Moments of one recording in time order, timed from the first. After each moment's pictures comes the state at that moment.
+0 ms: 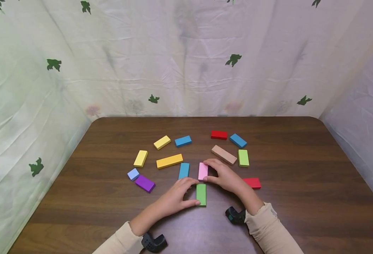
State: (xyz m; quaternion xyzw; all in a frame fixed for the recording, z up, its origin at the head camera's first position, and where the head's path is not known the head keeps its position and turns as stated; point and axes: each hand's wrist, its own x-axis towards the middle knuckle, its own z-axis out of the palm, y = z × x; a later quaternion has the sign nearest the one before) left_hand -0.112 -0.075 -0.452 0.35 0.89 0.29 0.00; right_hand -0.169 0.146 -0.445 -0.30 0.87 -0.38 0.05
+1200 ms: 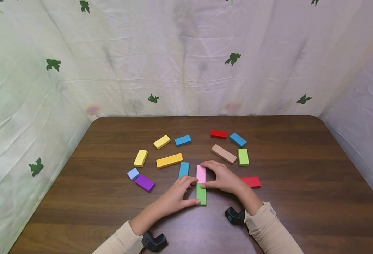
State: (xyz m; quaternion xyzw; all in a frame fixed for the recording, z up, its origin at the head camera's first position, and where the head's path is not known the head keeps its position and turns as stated) left_hand -0.112 -0.076 -0.453 0.35 0.89 0.30 -0.01; right_hand -0.165 0.142 -0.445 -0.32 0.87 -0.37 0.08
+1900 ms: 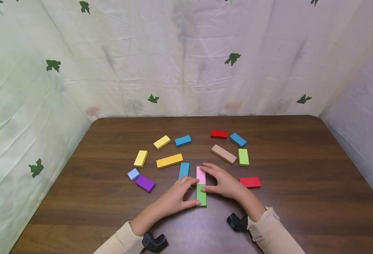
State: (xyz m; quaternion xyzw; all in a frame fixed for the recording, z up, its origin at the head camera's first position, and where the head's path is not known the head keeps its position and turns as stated) left_hand -0.111 -0.075 -0.451 0.35 0.89 0.28 0.00; right_hand -0.149 0.143 -0.442 -0.32 0.88 -0.35 0.09
